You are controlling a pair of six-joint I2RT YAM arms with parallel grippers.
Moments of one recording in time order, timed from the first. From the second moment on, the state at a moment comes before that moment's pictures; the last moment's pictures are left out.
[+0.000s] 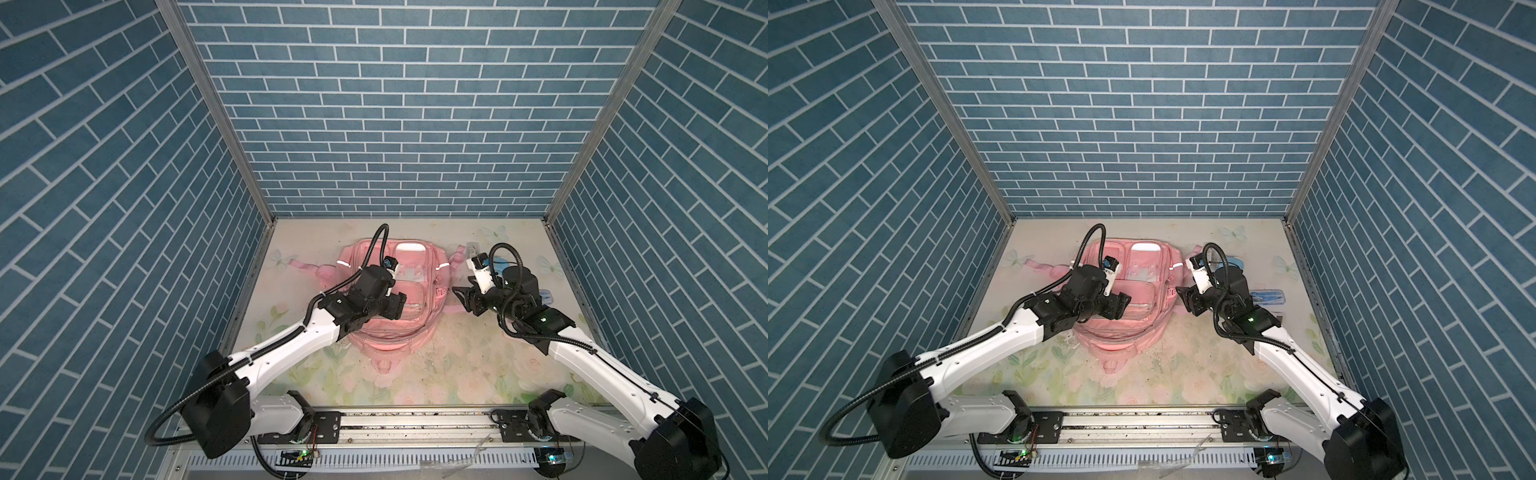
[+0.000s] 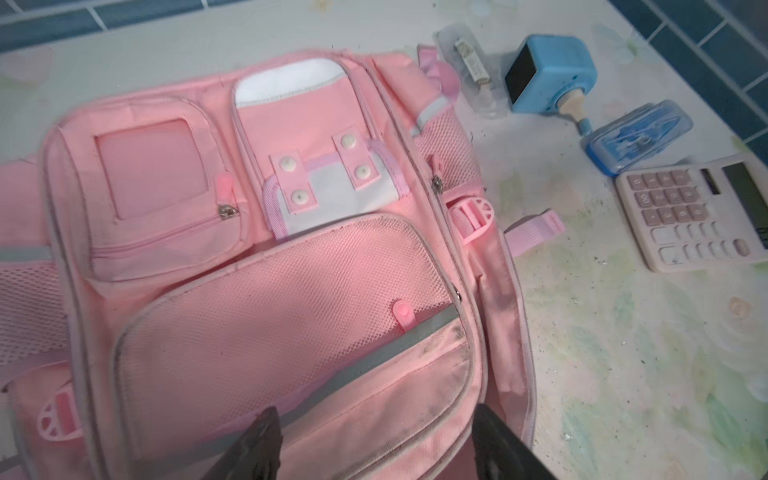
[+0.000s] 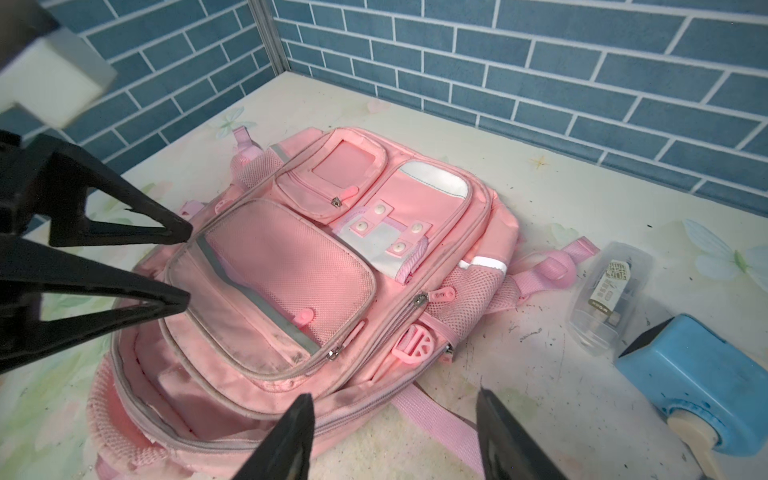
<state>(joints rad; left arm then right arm) -0.73 1.37 0.97 -0.41 -0.06 -0.28 0.54 1.06 0.73 -0.16 -0.19 -0.03</state>
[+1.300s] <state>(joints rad) -0.83 2.10 1.64 -0.74 -0.35 -0.68 0.51 1.10 0.56 0.07 -0.07 -0.05</state>
